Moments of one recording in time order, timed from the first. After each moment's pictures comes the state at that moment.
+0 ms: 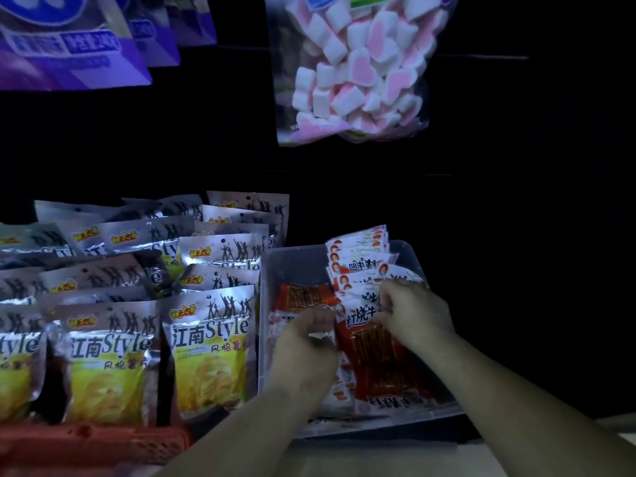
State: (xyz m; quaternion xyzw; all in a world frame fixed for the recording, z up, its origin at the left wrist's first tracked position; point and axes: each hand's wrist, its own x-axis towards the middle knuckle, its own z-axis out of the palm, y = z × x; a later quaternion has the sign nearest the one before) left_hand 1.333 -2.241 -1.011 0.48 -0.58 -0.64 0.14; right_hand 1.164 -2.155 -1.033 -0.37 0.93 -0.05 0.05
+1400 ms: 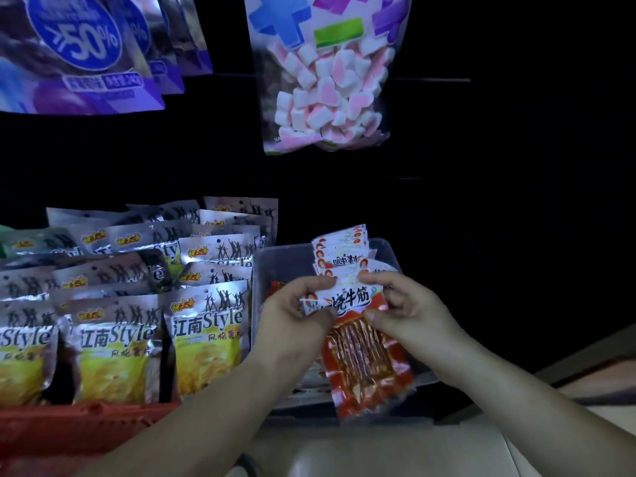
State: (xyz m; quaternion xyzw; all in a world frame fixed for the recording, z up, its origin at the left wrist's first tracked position) left_hand 1.355 -2.218 -0.948 0.34 -0.61 -0.69 0.19; right_hand 1.218 -2.084 -0.961 -0.30 0.70 -0.56 0.33
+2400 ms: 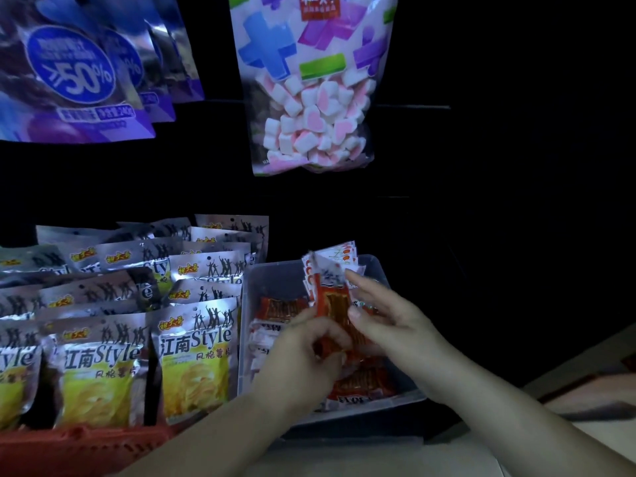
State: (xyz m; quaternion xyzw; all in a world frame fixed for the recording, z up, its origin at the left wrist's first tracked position) left_hand 1.351 -2.208 -0.968 0.18 -0.79 -0.56 0.18; right_hand 1.220 -2.089 -0.951 -0.32 0.69 -0.57 0.33
